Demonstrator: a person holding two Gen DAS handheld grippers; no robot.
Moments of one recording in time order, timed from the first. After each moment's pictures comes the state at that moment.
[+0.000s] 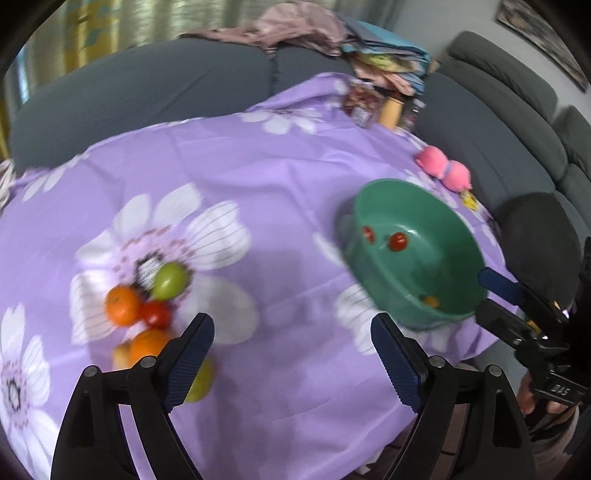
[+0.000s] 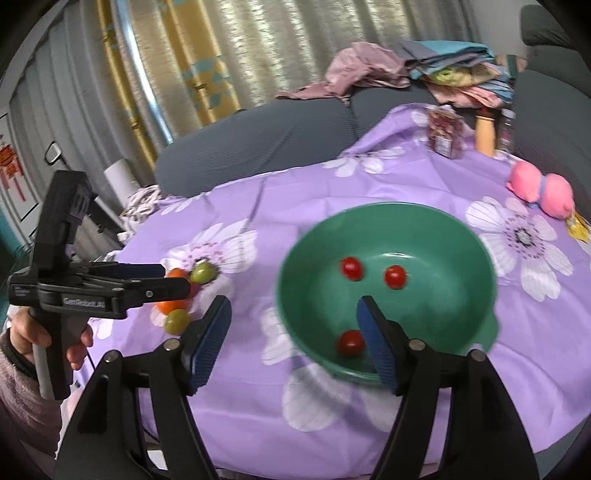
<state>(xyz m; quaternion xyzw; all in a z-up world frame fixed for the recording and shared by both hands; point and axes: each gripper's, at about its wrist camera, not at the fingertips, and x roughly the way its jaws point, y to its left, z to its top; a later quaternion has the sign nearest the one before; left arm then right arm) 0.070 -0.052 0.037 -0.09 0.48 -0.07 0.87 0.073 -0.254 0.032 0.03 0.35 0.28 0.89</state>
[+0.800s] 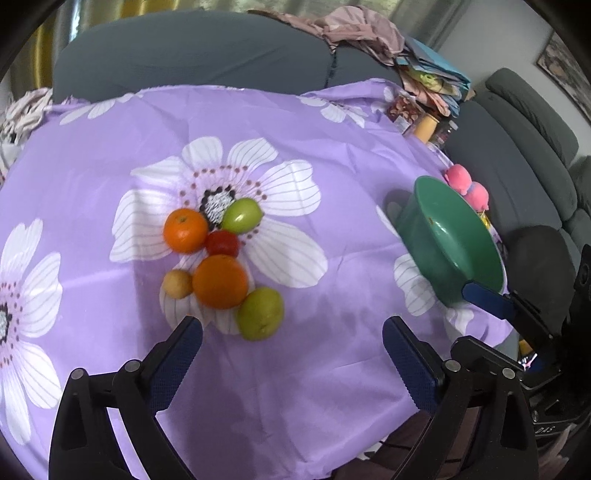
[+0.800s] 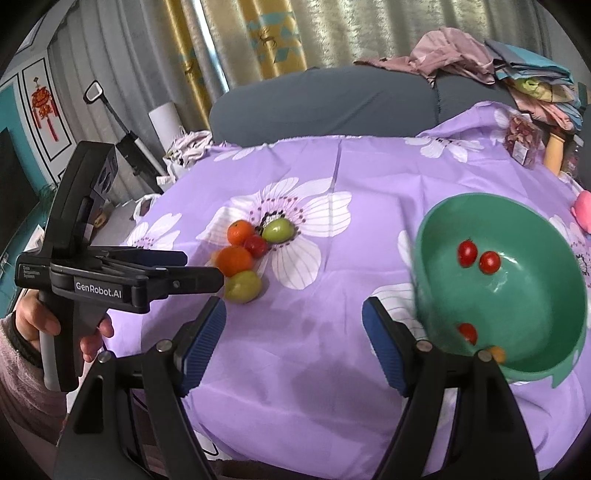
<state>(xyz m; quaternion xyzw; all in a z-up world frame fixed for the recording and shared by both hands) 0.026 0.011 0.006 -0.17 0.48 -0.04 0.86 0.044 -0.161 0.018 -0.04 0.39 0.36 0.85</state>
